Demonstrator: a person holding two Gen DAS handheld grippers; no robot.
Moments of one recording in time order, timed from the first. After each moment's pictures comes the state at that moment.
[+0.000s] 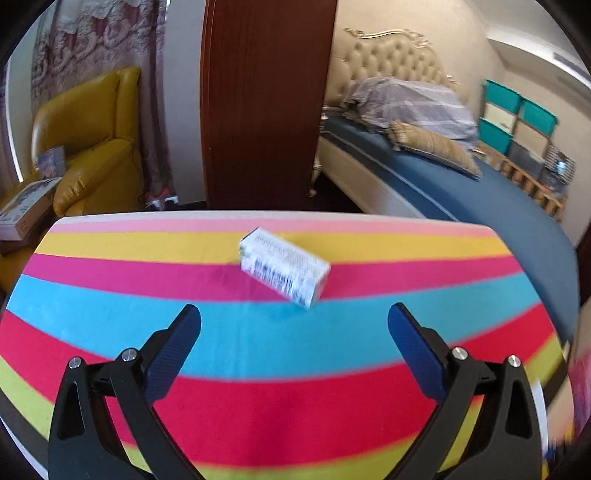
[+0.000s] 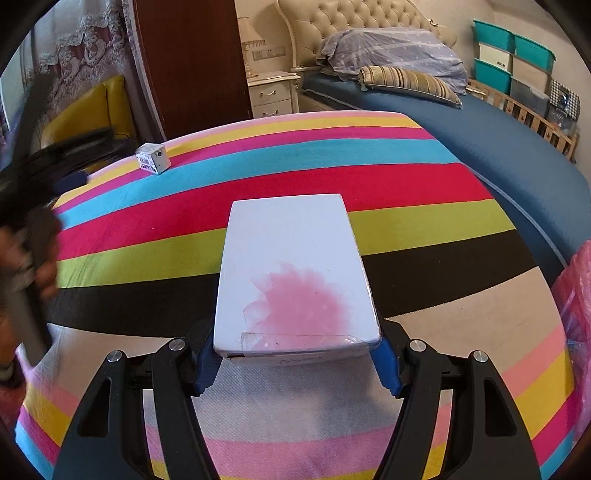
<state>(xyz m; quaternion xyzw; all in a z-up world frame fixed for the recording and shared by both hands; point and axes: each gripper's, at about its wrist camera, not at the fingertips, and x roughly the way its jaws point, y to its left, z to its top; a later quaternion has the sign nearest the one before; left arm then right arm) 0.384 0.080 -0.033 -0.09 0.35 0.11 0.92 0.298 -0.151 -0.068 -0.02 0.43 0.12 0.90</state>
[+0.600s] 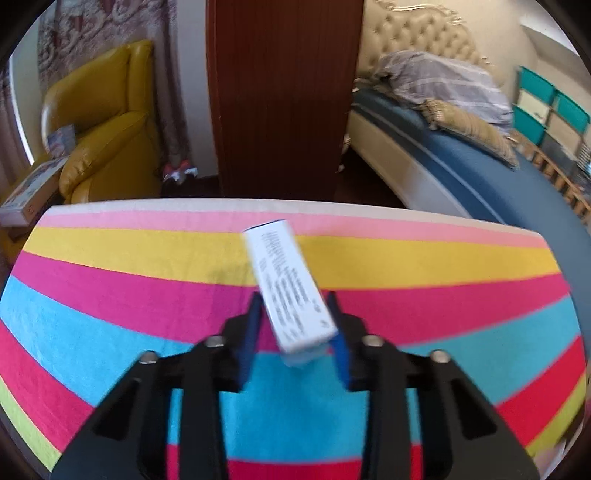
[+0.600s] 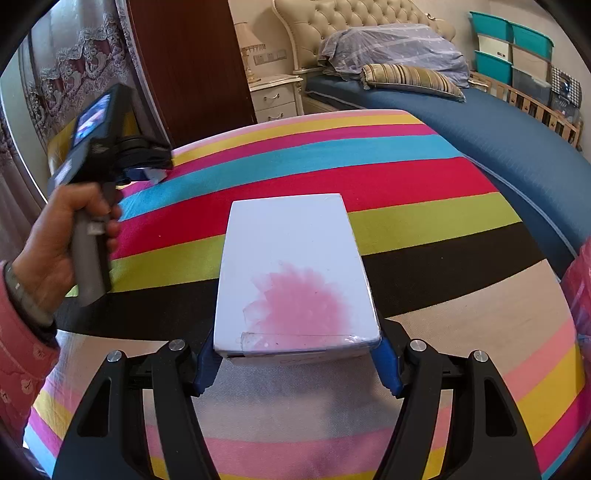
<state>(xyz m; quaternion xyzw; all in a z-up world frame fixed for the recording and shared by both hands) 0.447 0.098 -0.054 -0.09 0.40 0.14 0.90 0.297 -0.160 -0.067 0.01 0.43 0.14 0.89</state>
